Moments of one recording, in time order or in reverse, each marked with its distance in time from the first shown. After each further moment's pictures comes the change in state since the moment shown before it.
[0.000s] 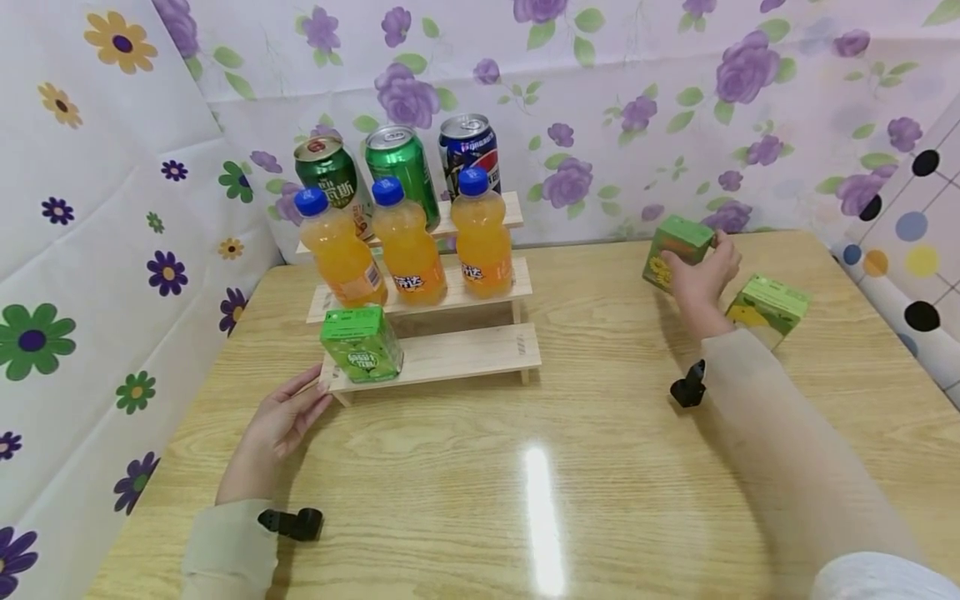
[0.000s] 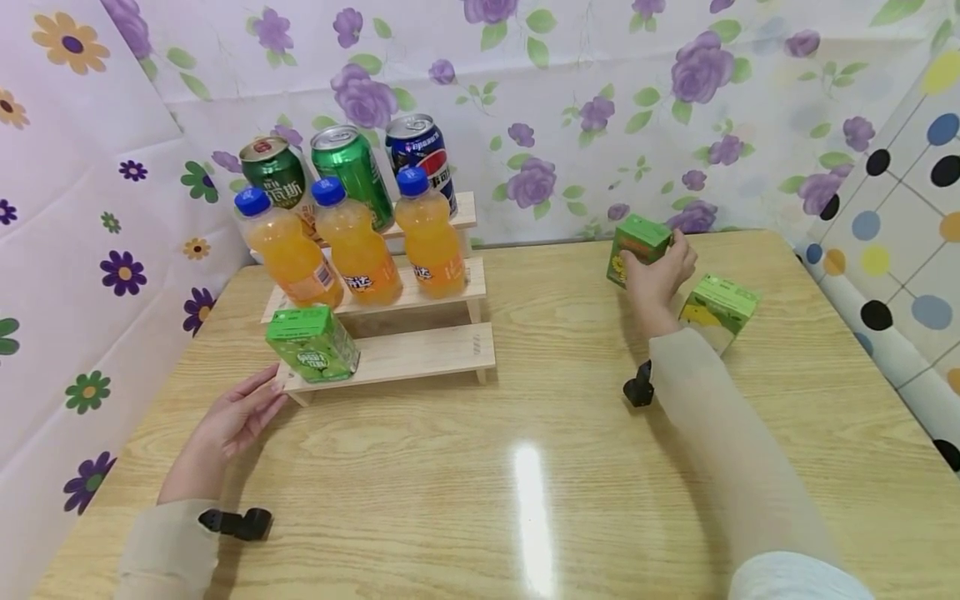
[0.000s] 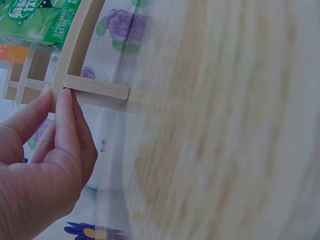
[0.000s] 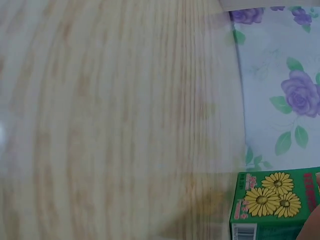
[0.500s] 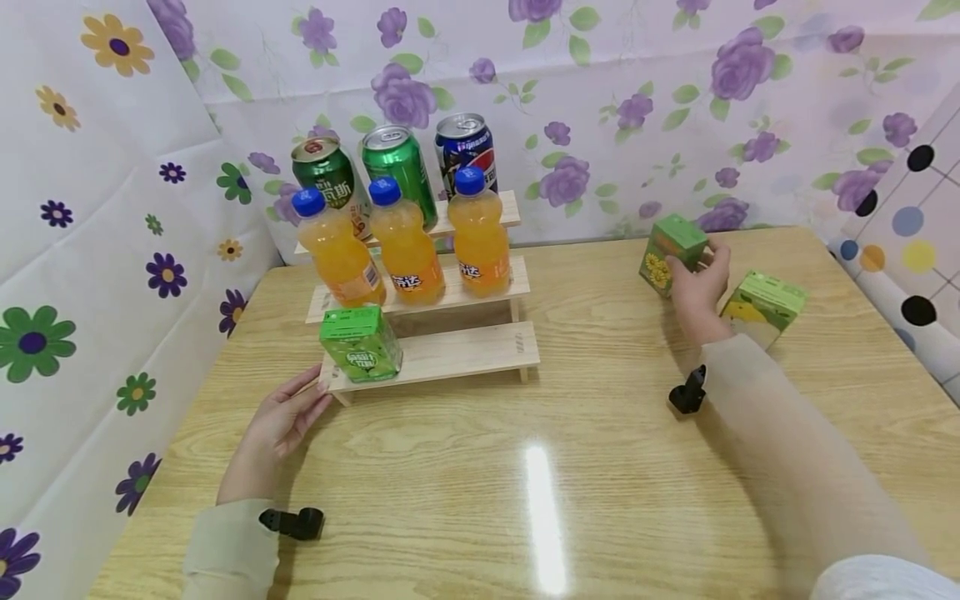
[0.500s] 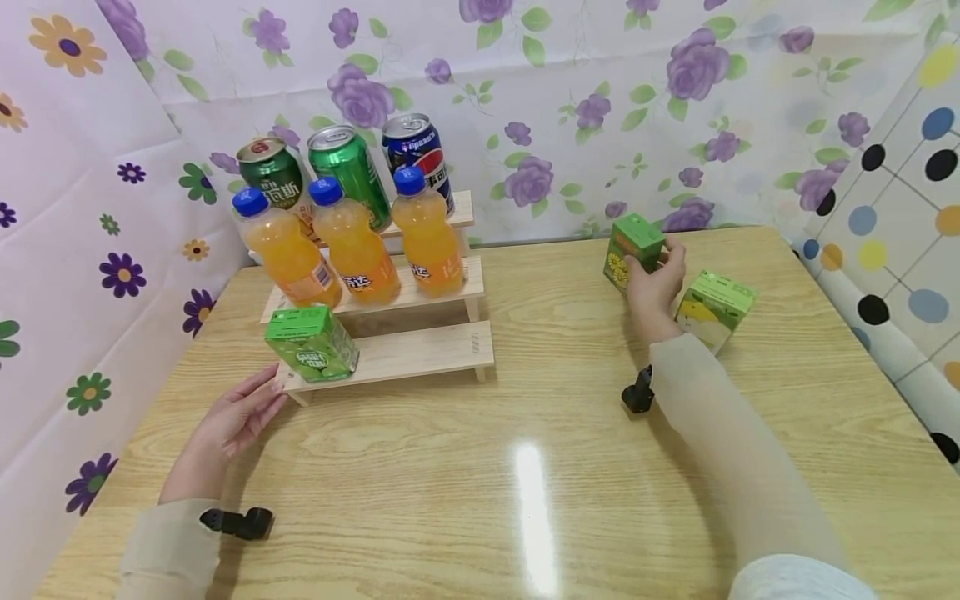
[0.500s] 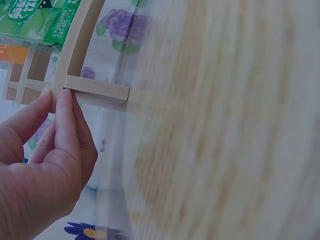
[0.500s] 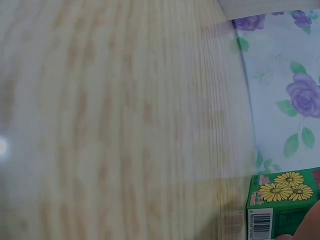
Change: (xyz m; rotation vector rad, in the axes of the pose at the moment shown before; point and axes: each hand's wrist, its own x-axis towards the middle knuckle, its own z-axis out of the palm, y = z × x) left_hand 0.000 0.000 0.001 -0.018 -0.006 -0.005; right_hand -0.005 0.014 -0.001 0.166 -0.035 0.017
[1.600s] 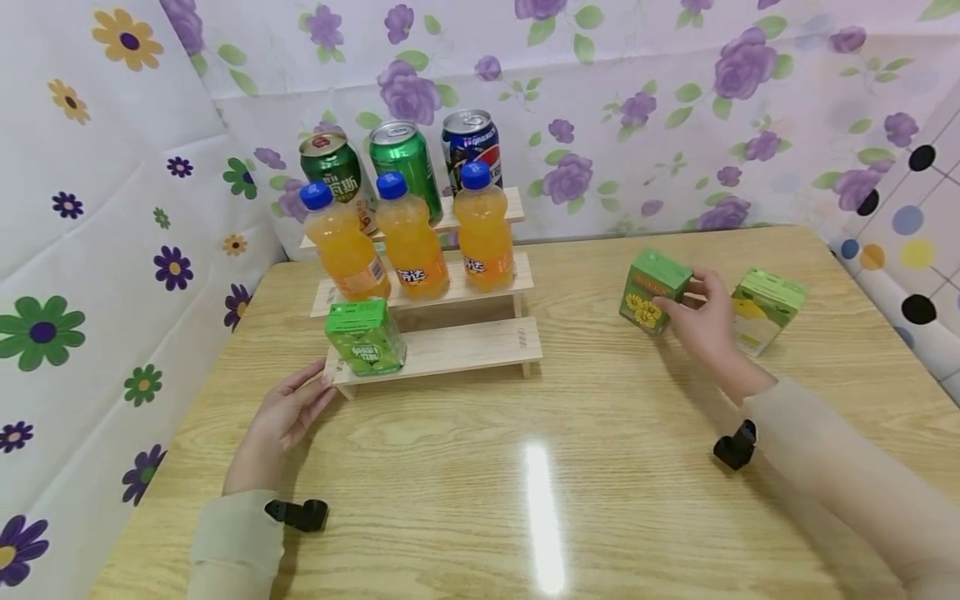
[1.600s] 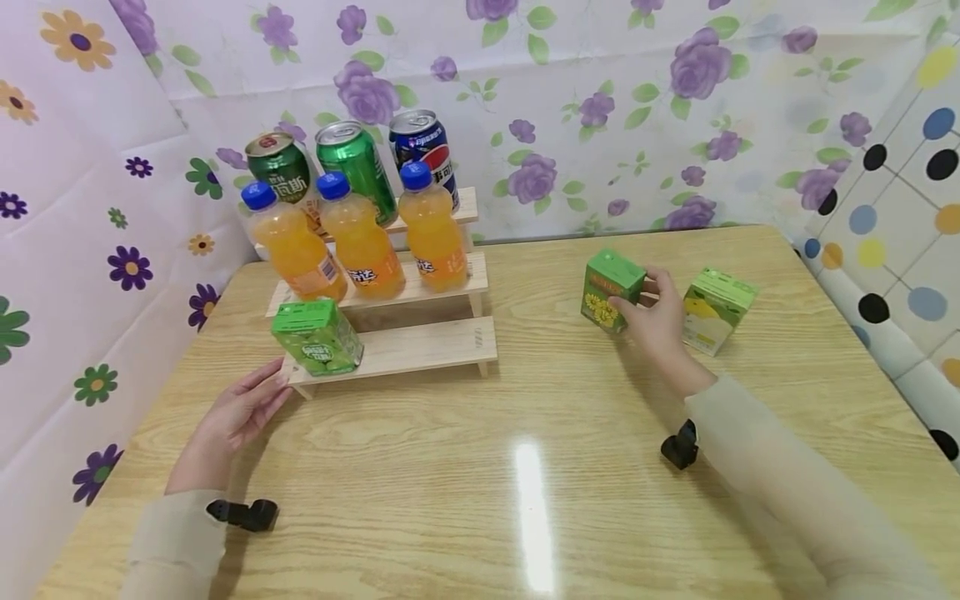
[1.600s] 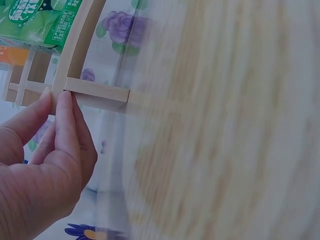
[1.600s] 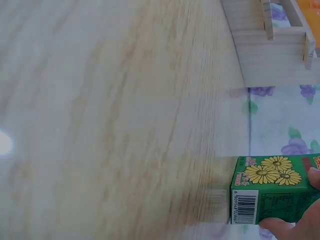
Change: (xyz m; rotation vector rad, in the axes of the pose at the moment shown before) left_hand -0.002 0.000 -0.001 0.008 -0.008 0.006; right_hand -0.060 0.003 -0.035 -0.232 -0.291 -0.183
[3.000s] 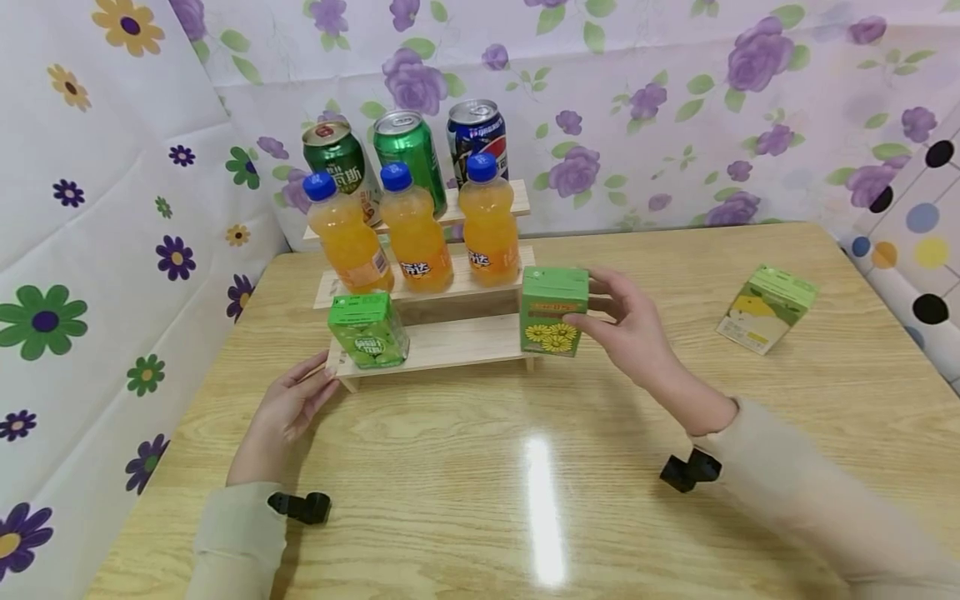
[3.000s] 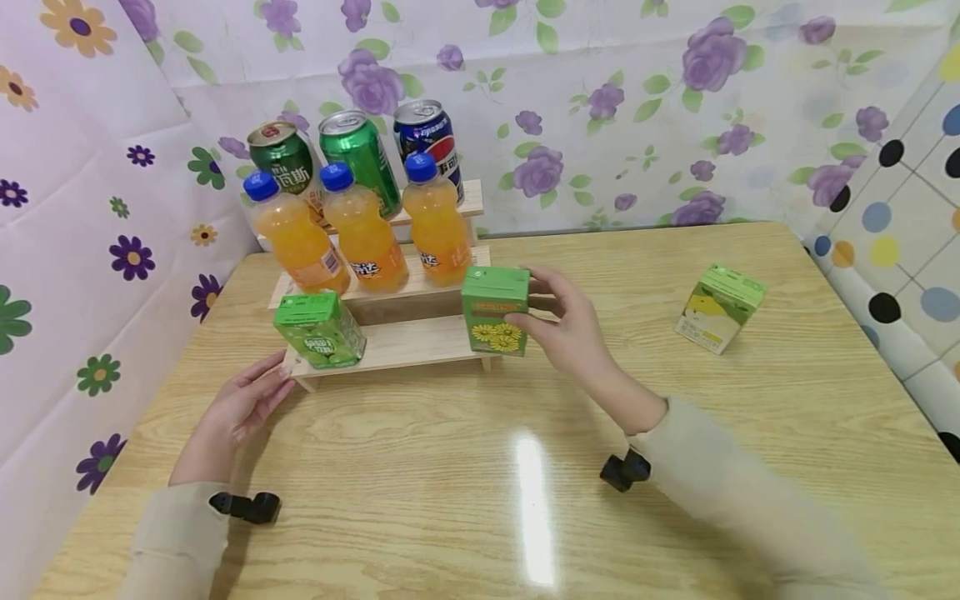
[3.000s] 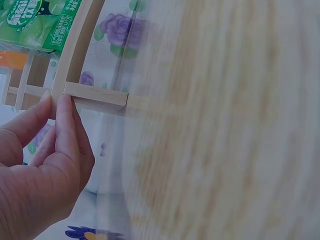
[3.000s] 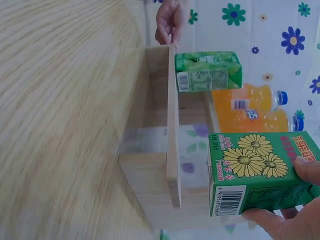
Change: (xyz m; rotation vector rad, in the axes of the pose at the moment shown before) left_hand 0.003 -0.002 0.001 -0.012 0.041 0.019; right_hand -0.067 -0.092 0.056 0.231 -0.330 -0.356
